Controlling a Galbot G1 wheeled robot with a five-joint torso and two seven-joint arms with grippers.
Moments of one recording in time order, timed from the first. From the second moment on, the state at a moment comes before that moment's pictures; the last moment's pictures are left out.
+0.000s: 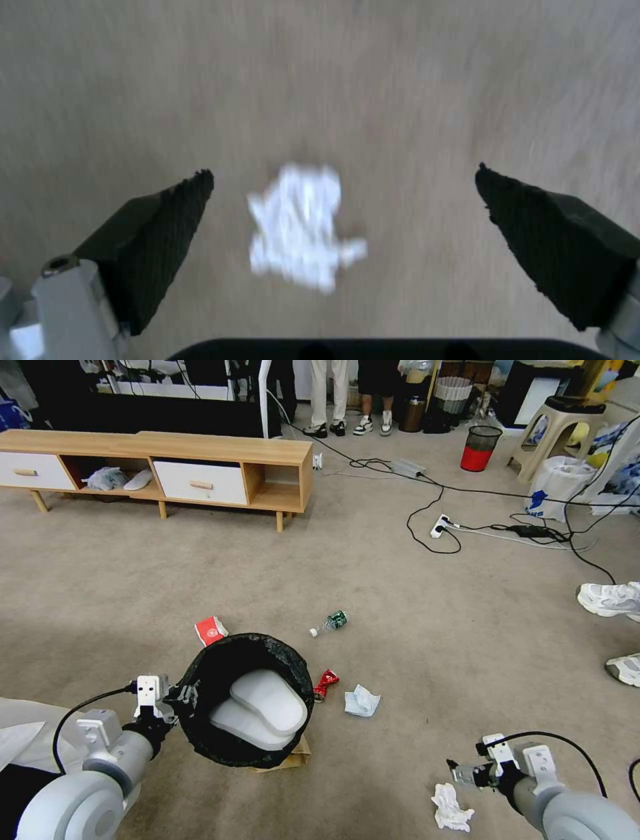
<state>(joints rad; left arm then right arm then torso) 1.65 -1.06 -0.72 -2.26 -0.72 0.41 -0.07 -1.76 0.65 0.51 2.15 0.93 -0.72 0.42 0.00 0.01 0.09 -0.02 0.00</state>
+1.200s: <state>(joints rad) 1.63 -1.15 -0.75 -2.20 -0.73 0.38 -0.04 -1.38 0.60 0.02 1.94 1.28 -0.74 0.61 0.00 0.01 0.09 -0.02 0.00</state>
